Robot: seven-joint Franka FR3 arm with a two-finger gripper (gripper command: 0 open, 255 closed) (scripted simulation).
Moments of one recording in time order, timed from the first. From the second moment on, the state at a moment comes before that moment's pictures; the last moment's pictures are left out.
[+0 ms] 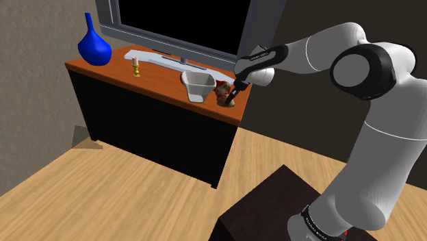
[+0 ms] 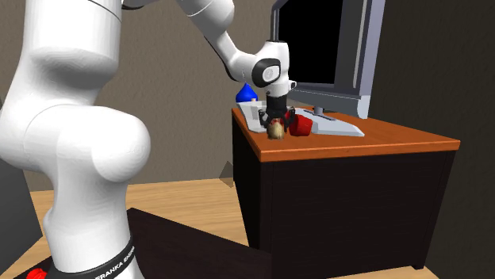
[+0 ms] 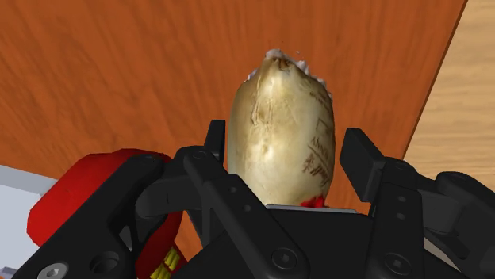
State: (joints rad) arm 0.10 0.27 -0.34 -1.98 0.35 2.51 -0.90
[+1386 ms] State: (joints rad) arm 0.12 0.15 -0.37 -1.85 0.24 2.28 -0.79
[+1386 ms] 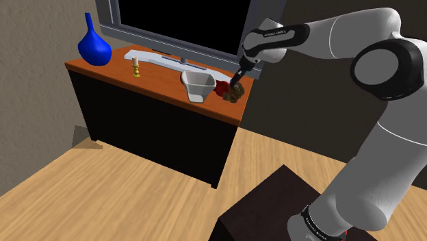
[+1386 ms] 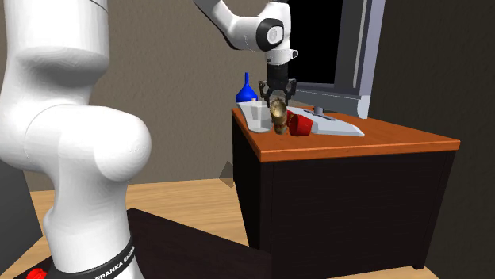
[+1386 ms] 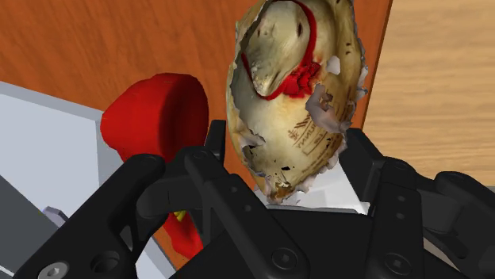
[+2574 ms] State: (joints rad) arm 0.12 0.14 -0.38 -1.63 0.20 2.05 -0.74
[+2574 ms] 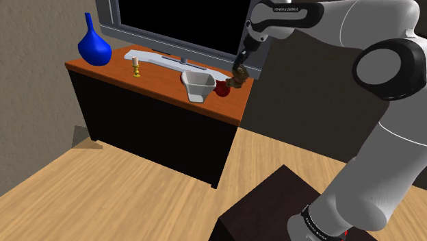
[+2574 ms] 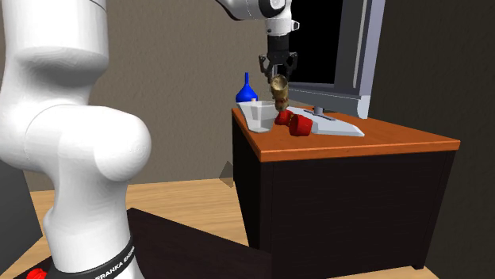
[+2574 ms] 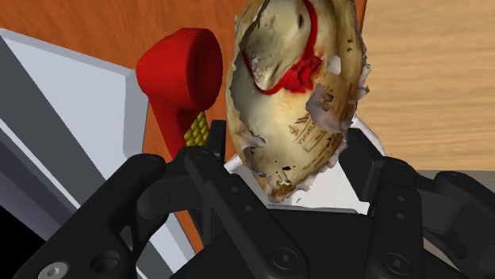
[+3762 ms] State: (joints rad) arm 0.18 0.53 -0.30 -1.14 0.25 1.98 -0.55
